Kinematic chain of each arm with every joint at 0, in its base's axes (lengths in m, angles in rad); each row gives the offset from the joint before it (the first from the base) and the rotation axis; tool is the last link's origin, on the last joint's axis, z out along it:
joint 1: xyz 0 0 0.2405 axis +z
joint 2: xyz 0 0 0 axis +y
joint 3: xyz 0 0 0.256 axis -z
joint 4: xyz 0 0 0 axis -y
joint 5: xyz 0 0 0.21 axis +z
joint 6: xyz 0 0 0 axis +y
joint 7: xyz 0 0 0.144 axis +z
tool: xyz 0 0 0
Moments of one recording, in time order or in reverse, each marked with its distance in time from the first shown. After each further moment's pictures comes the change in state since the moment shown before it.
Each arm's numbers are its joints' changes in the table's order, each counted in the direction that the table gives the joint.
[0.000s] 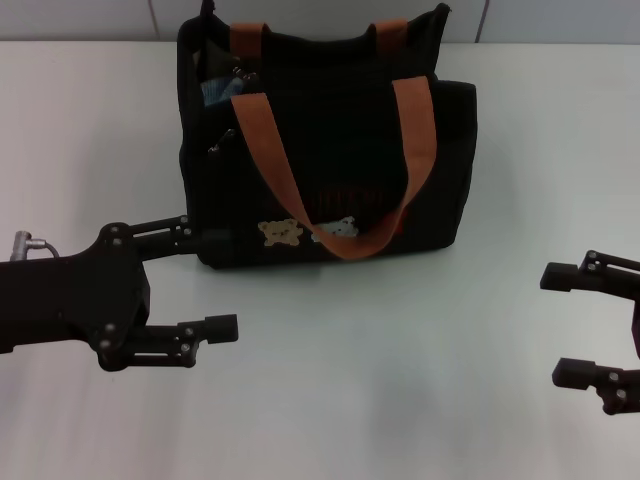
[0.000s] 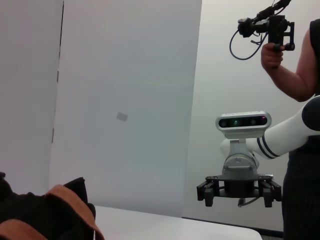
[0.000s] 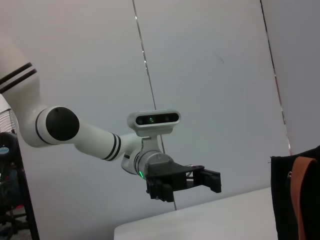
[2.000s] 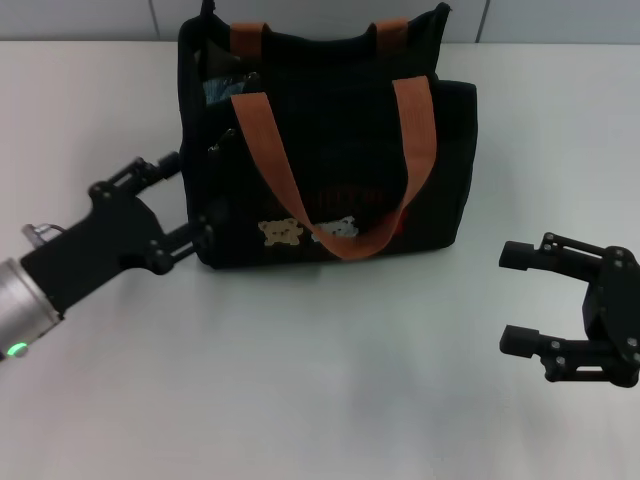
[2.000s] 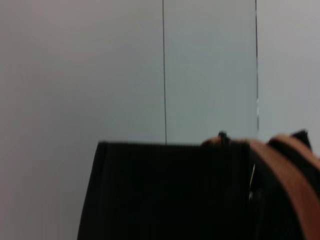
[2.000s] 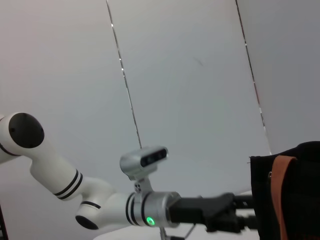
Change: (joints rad) left arm 0.011 -0.064 0.207 0.372 -0.159 -0.530 0.473; right arm 0.024 0.055 -0.020 -0.022 -0.003 0.096 0.000
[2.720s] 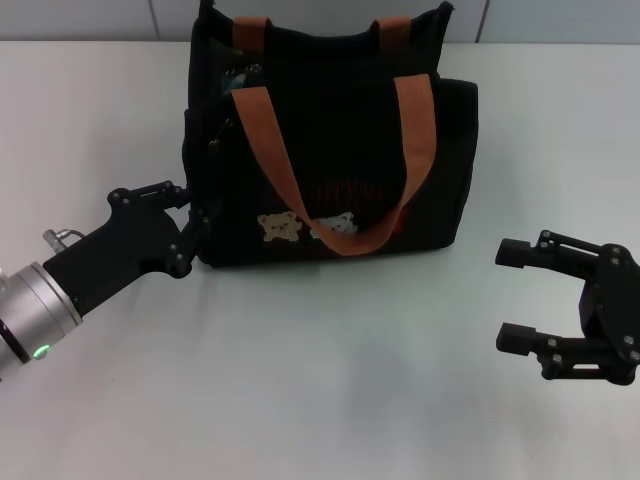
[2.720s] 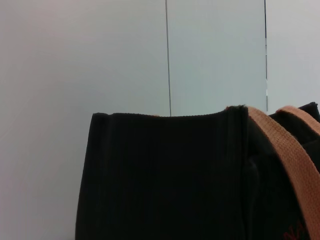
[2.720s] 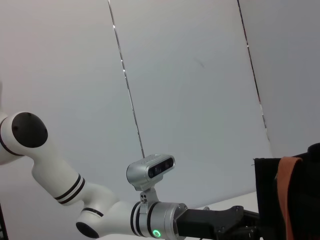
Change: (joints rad) left arm -0.019 -0.002 0.002 0.069 -0.019 -0.059 0.076; right arm 0.004 0.005 -0.004 0.001 0.000 0.000 0.000
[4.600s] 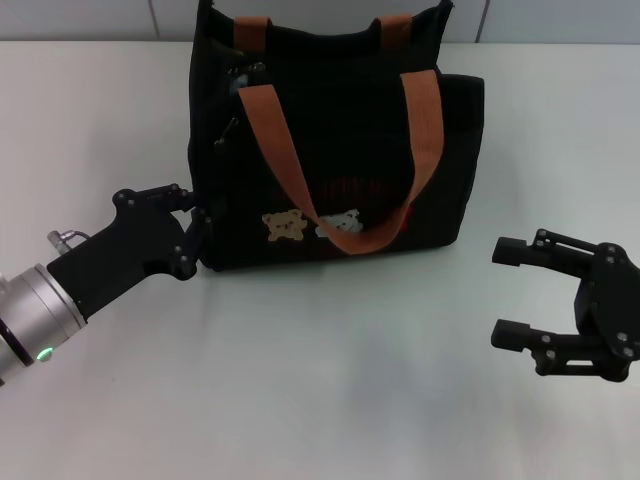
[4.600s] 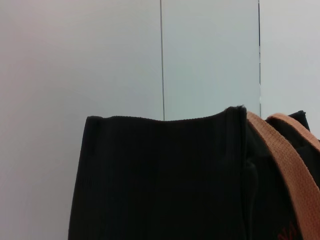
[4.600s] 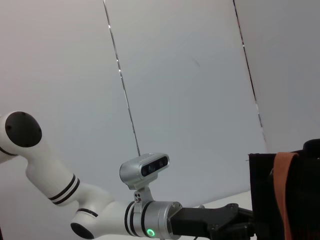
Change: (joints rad) left arm -0.001 0.000 -0.001 0.011 0.001 0.022 -0.001; right arm 0.002 0.004 0.000 -0.006 0.000 0.017 0.000
